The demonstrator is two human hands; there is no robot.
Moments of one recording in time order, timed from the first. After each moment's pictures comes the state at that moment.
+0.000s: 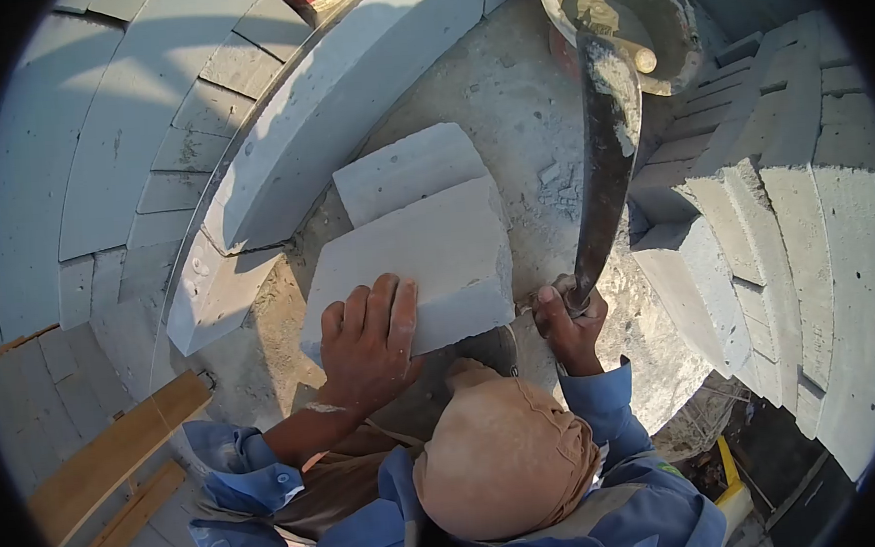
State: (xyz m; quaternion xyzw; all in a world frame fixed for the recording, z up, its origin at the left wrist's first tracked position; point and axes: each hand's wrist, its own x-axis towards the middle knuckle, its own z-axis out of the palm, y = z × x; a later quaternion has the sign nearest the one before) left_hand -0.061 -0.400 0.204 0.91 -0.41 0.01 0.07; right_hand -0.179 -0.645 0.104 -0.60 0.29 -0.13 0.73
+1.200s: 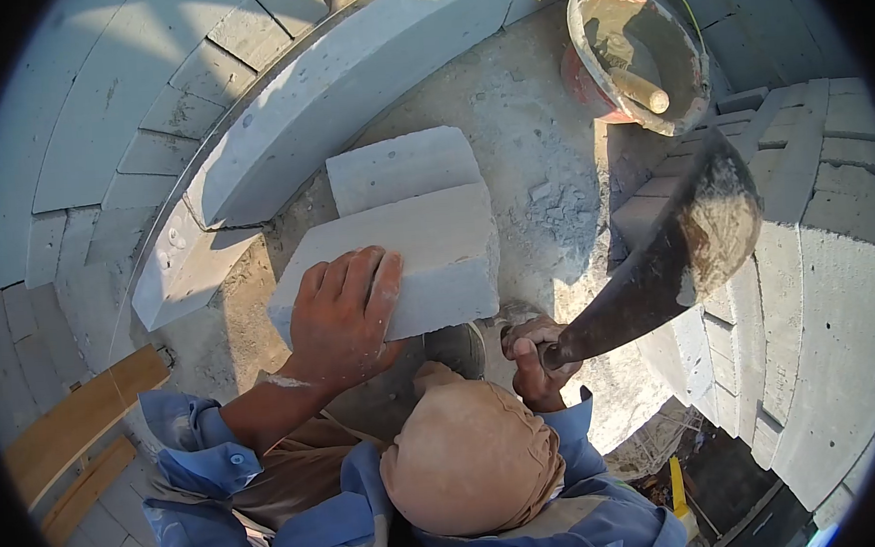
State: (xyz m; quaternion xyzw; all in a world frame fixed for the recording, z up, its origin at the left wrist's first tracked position) left_hand -0.028 -0.410 0.217 0.90 -0.41 0.00 0.15; right_hand -0.195 -0.629 0.116 -0.68 0.16 -0.18 0.69
